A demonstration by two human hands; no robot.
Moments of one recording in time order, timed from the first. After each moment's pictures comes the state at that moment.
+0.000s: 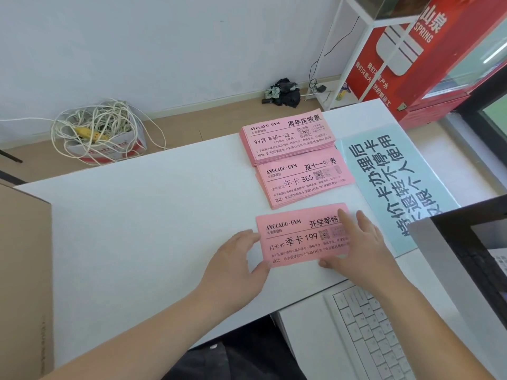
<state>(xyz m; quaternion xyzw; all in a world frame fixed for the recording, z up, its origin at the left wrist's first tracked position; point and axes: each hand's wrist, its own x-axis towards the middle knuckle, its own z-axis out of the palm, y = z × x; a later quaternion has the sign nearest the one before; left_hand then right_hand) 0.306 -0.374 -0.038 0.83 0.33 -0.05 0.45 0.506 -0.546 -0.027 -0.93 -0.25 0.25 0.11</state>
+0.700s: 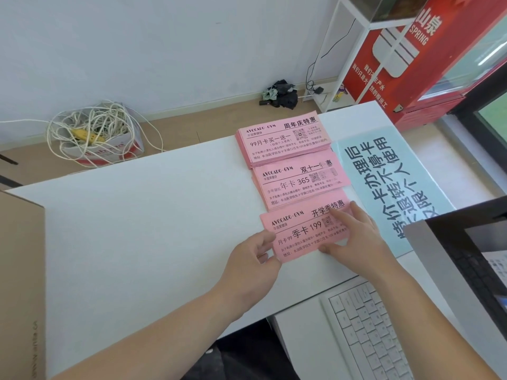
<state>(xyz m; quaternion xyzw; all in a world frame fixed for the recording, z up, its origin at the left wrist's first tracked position) 0.337 -0.396 -0.025 0.63 0.42 -0.04 0.66 0.532 -0.541 -0.037 -0.92 -0.26 0.25 0.13</state>
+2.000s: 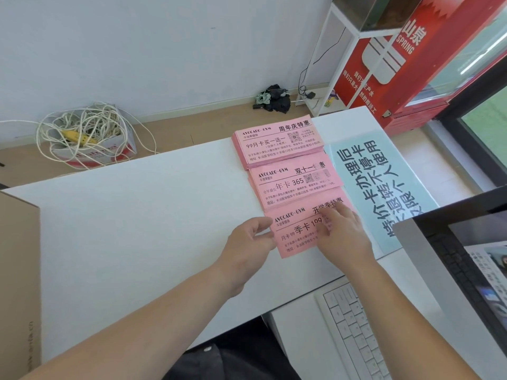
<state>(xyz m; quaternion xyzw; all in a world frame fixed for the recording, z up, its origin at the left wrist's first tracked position) 0.354 -0.376 -0.021 0.56 0.42 -0.05 0.71 0.515 -0.517 -0.040 -0.95 -0.24 0.18 0.09</state>
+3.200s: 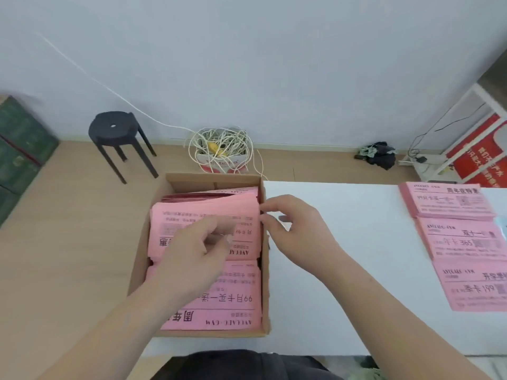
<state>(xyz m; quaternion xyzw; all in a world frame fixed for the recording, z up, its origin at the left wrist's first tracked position) -0.032 -0.191 0.080 0.69 0.51 0.19 0.48 0.174 -0.241 0.063 -0.71 -0.54 0.27 0.37</state>
